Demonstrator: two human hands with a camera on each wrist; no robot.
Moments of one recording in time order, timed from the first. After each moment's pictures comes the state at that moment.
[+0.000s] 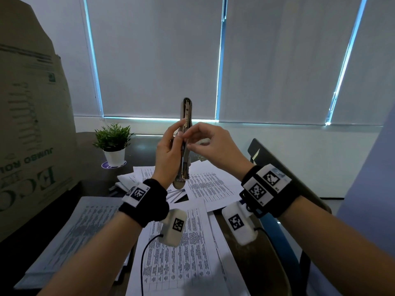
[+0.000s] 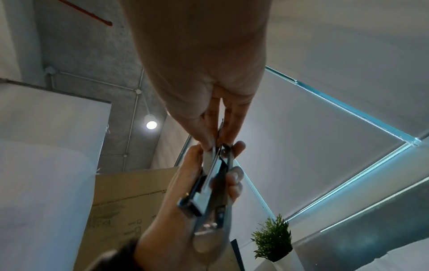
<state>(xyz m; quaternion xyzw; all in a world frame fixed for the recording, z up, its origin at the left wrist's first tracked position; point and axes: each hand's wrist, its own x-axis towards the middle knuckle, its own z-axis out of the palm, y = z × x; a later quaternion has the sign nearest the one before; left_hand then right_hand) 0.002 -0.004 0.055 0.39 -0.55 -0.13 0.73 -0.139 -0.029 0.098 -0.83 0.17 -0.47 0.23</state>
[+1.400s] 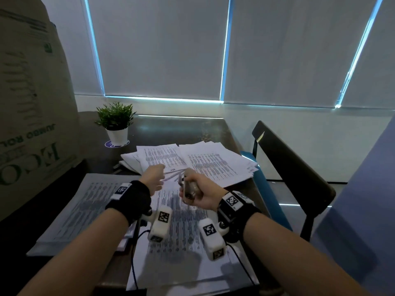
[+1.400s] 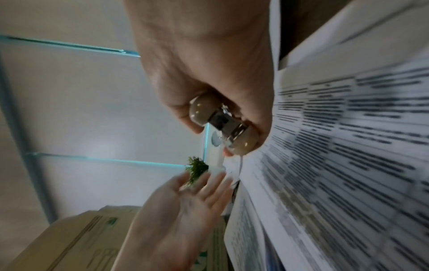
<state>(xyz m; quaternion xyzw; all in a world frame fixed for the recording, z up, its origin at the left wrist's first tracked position) 0.061 -0.005 -0.044 0.68 -0.30 -0.41 0.52 -0.098 -0.045 -0.061 -0.44 0.35 -0.23 0.80</state>
